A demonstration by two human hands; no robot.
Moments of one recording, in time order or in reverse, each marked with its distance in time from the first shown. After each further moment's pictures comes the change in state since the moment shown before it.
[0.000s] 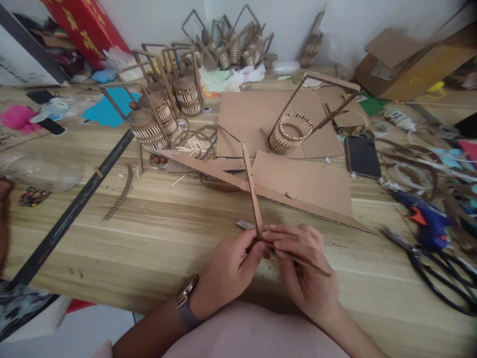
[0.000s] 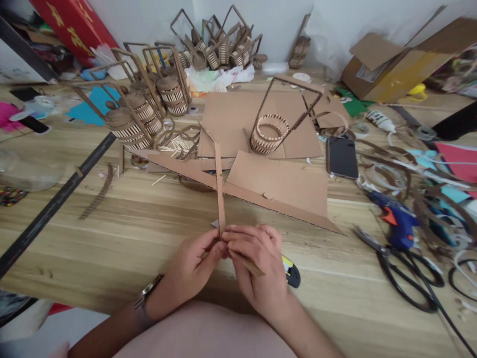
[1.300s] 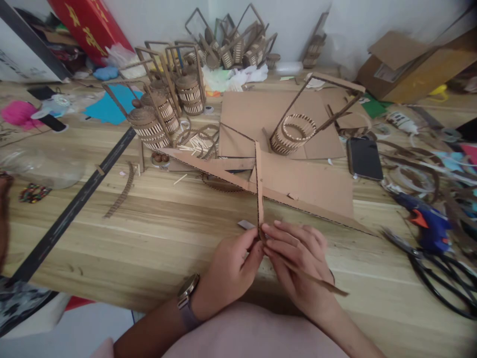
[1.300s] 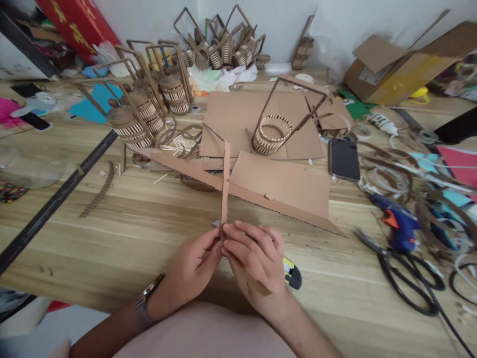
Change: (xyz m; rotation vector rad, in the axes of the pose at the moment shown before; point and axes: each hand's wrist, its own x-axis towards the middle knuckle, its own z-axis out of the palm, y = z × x) left_hand -0.002 0.000 0.003 0.030 0.050 0.034; right_hand 0.000 -0.003 0.001 -0.191 -0.038 -0.056
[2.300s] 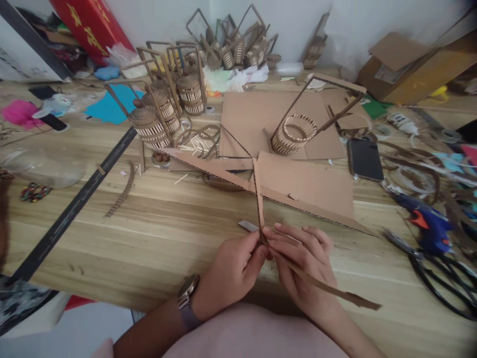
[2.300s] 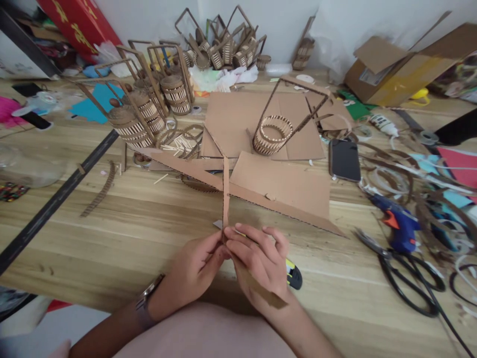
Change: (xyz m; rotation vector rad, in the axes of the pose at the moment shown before) left_hand 0.000 -0.001 -0.002 0.050 -0.064 0.016; right_hand 0.003 0.001 -0.002 -0.057 -0.001 -0.034
